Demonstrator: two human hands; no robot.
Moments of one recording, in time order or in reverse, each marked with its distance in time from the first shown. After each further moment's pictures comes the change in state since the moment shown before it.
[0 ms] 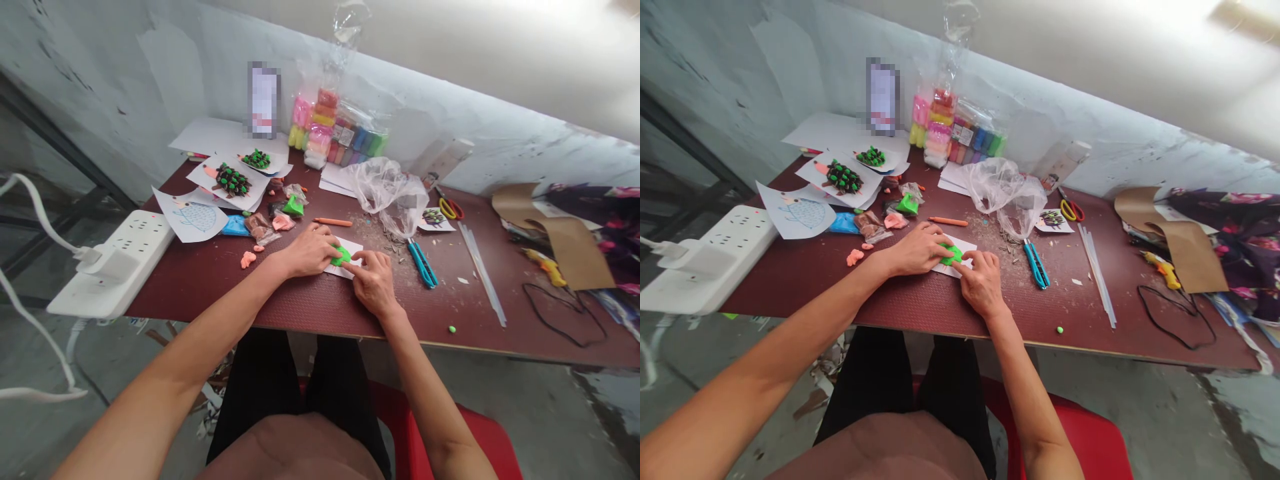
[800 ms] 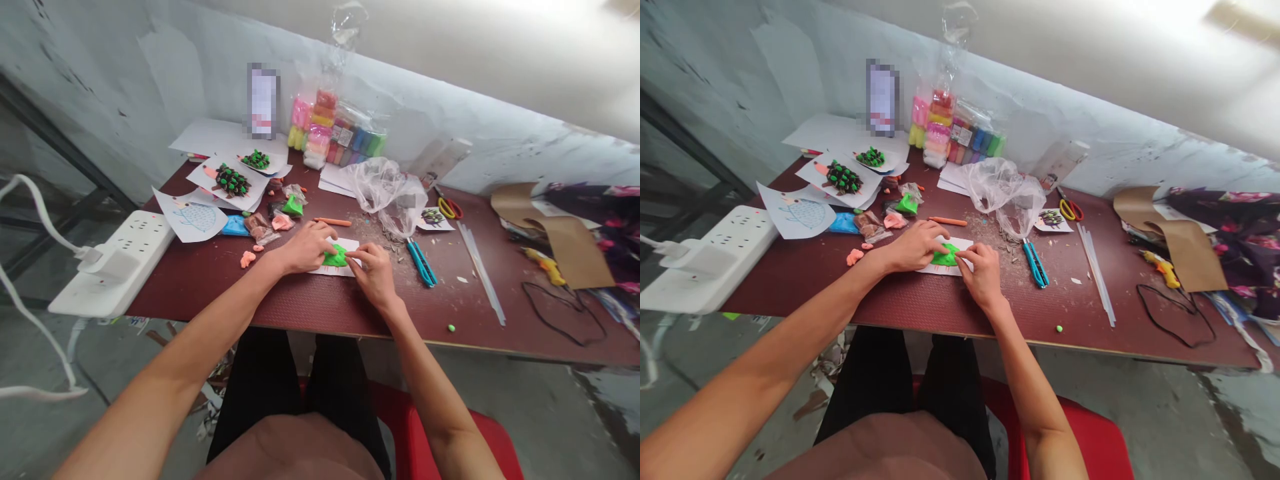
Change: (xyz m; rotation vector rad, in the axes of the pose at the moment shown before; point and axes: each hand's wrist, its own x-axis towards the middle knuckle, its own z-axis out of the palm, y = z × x) left_hand 0.000 -0.011 0.001 -0.083 0.042 -0.020; right_hand 0.018 0.002 0.002 0.260 -0.004 0.286
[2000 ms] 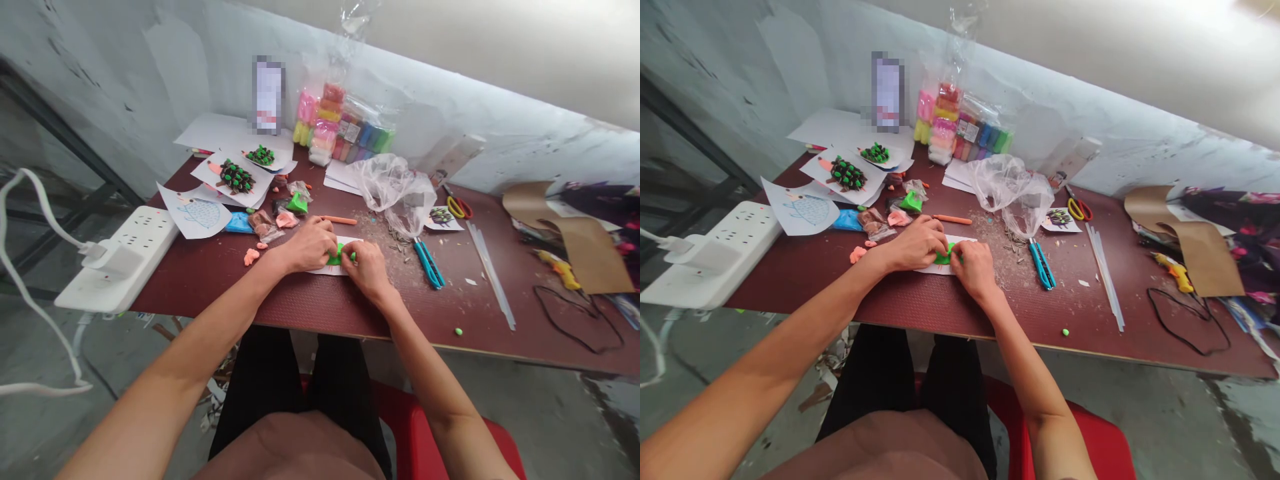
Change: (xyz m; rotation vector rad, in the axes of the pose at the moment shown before) left_hand 0.000 0.009 -0.018 0.007 -0.075 -0.007; right_hand 0.022 -0.012 0.016 -0.098 -0.142 0.011
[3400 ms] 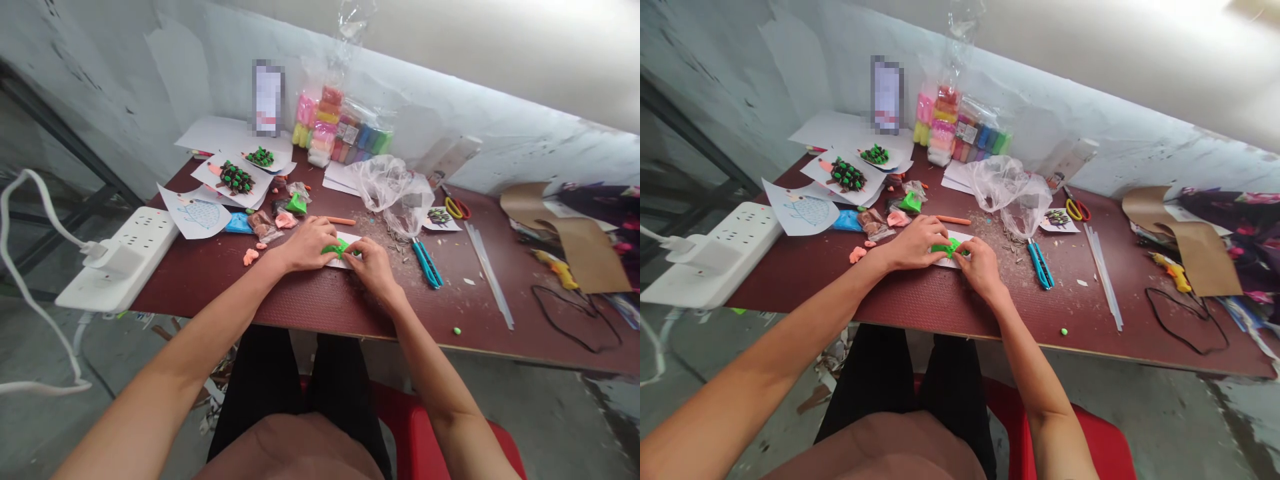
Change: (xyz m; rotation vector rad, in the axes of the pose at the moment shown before) left_hand 0.000 -0.001 0.007 0.000 0.127 -0.059; right_hand 0.001 0.015 -0.007 0.171 0.001 0.082
